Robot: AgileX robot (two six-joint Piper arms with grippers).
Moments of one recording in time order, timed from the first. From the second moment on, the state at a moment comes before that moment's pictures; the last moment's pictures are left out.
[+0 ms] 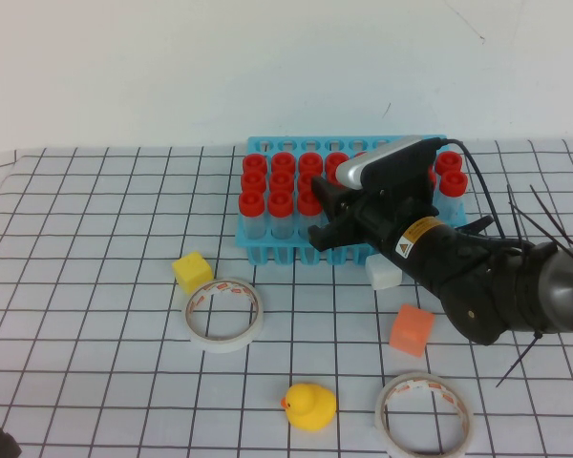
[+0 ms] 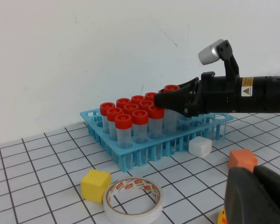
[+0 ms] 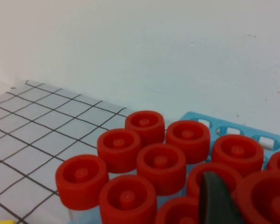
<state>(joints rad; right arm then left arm) 0.54 2.06 -1.13 -0.03 -0.74 0.05 -0.66 -0.01 -0.23 0.23 0.33 -0.30</state>
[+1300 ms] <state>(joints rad) 0.54 1.46 -0.81 -0.08 -0.62 0.05 -0.66 -0.01 -0.23 0.23 0.33 -0.30</state>
